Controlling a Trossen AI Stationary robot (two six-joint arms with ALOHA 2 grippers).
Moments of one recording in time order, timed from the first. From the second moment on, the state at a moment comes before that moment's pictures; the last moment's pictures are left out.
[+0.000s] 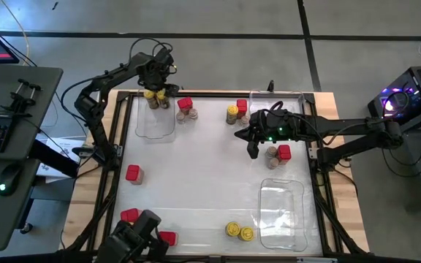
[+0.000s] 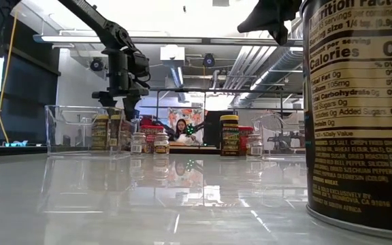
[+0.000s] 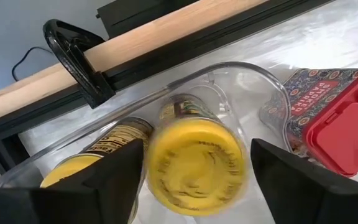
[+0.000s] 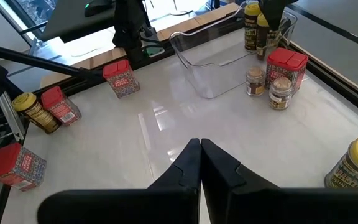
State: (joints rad) left arm 0.96 1.84 1.51 -1.07 -0.06 -0.21; right arm -0.05 1.18 1.00 -0.29 0.11 0.31
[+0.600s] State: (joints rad) left arm 0.95 1.80 1.74 -1.13 -0.03 -0.22; right arm -0.05 1.18 1.00 -0.29 0.11 0.31
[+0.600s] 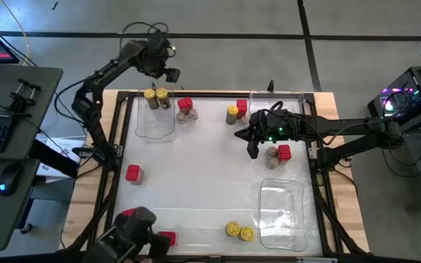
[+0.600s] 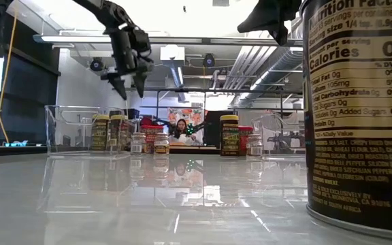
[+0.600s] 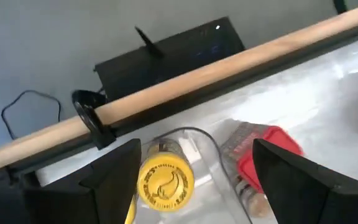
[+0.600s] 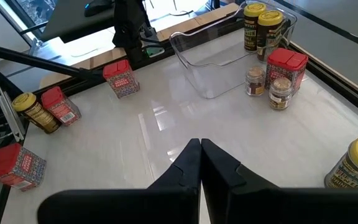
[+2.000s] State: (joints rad) left arm 0.28 1.43 1.23 -0.35 -0.07 -0.14; right arm -0.25 1.19 1.20 -0.26 0.19 0.38
